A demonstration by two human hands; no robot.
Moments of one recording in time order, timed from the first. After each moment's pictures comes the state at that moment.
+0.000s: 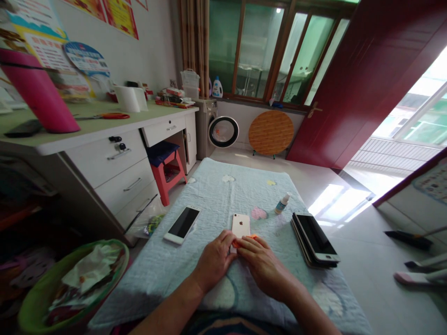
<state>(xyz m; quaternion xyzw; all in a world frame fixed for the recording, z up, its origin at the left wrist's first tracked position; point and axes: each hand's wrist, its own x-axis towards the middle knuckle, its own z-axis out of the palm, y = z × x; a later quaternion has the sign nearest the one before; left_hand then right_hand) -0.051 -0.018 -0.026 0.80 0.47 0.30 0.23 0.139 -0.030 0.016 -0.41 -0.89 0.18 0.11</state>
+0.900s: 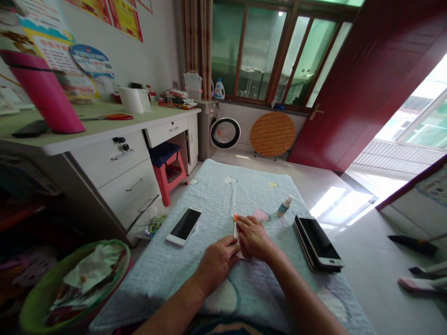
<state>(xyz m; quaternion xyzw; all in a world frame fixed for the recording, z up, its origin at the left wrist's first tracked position) -0.053 -0.017 -0.018 0.82 0.43 0.28 0.26 0.118 0.043 -0.012 -0.45 -0.88 0.10 0.14</state>
